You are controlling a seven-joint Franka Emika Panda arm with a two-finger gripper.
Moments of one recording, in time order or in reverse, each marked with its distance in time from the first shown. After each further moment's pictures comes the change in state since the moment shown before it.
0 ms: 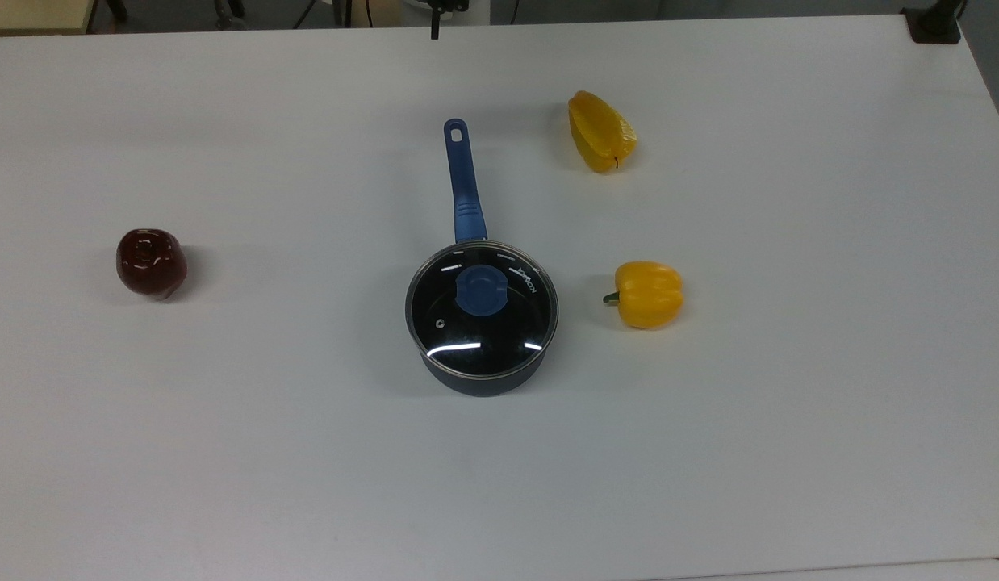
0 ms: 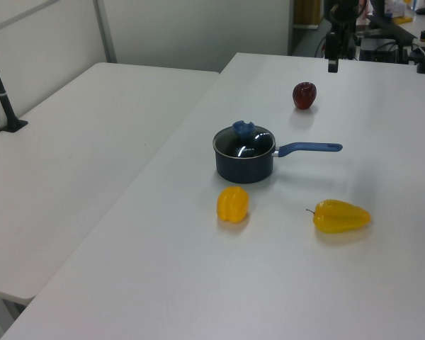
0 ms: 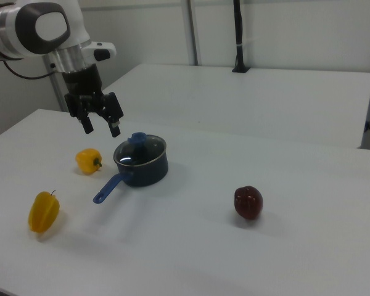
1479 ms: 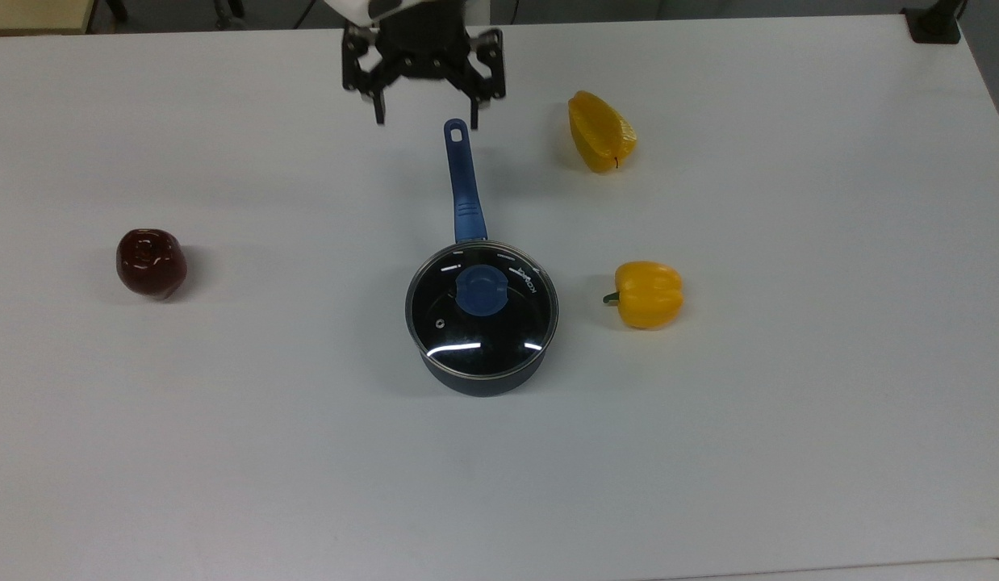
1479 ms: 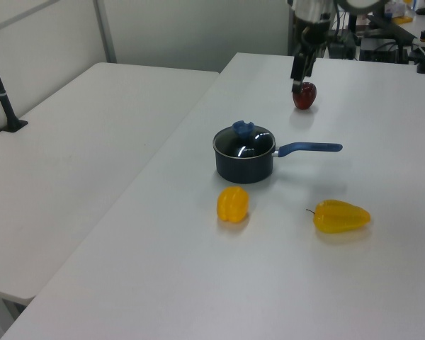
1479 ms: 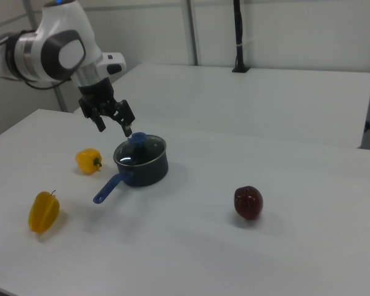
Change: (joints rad) arm 0.016 0.116 0.018 -0.035 0.065 0.328 0.000
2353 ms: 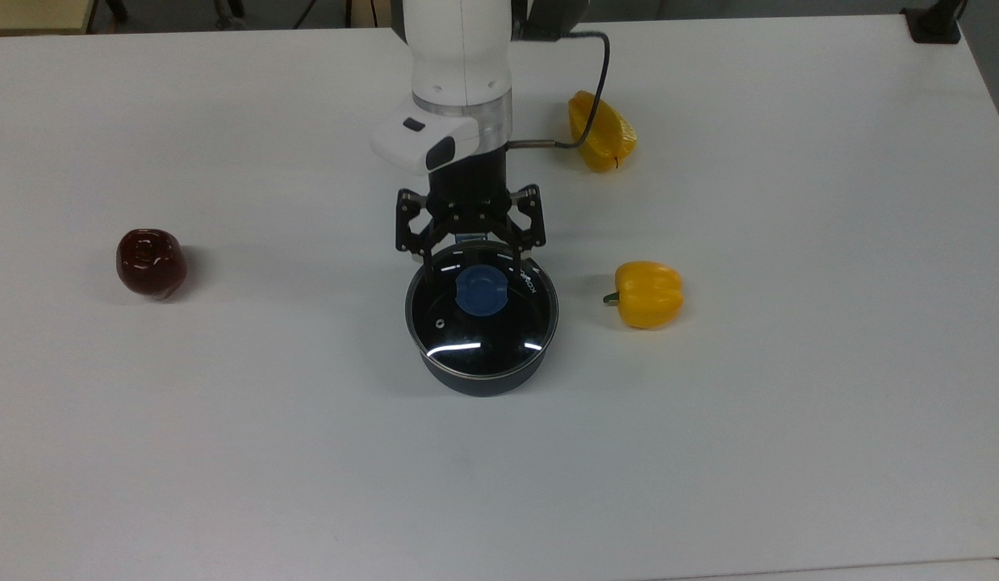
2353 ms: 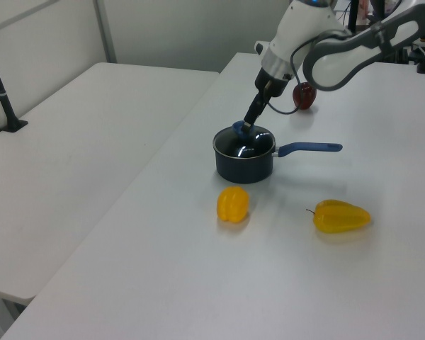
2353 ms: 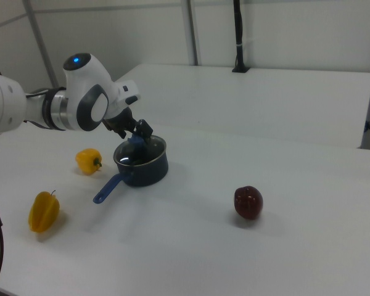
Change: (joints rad) arm 0.035 0.249 0.003 -0.046 0.000 0.602 0.000
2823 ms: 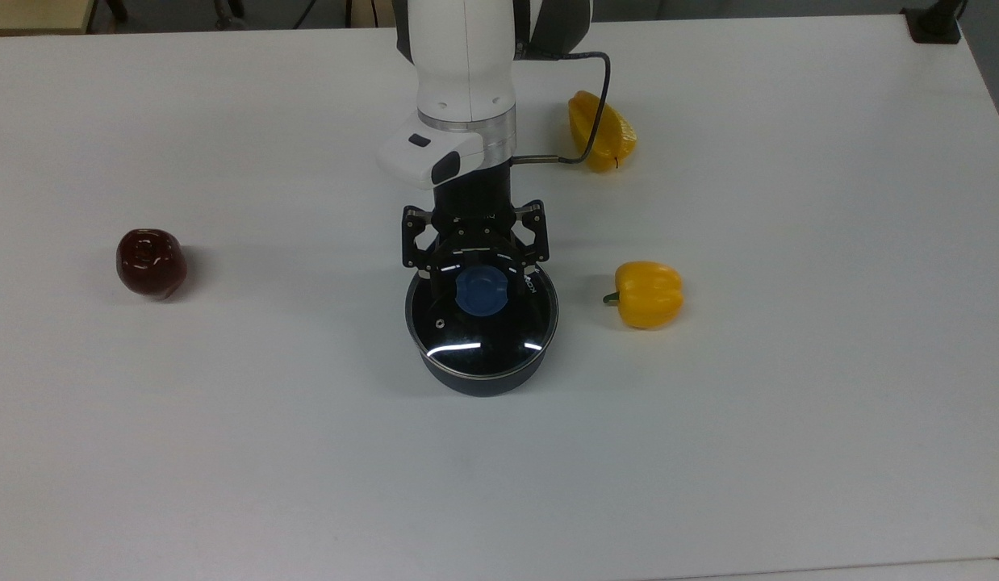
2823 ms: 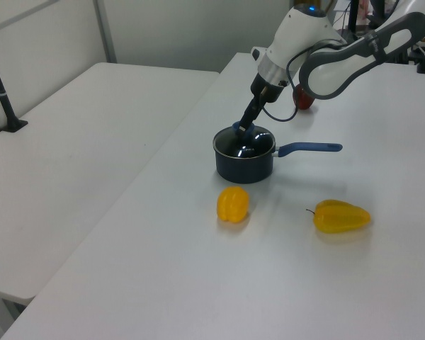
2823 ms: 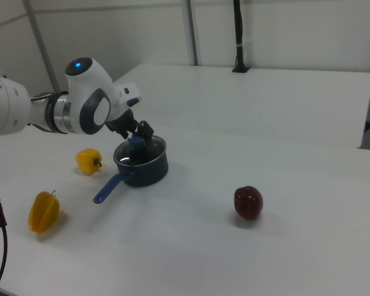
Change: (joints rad) arm 0.004 0.031 0.000 0.013 0.000 0.047 0.000
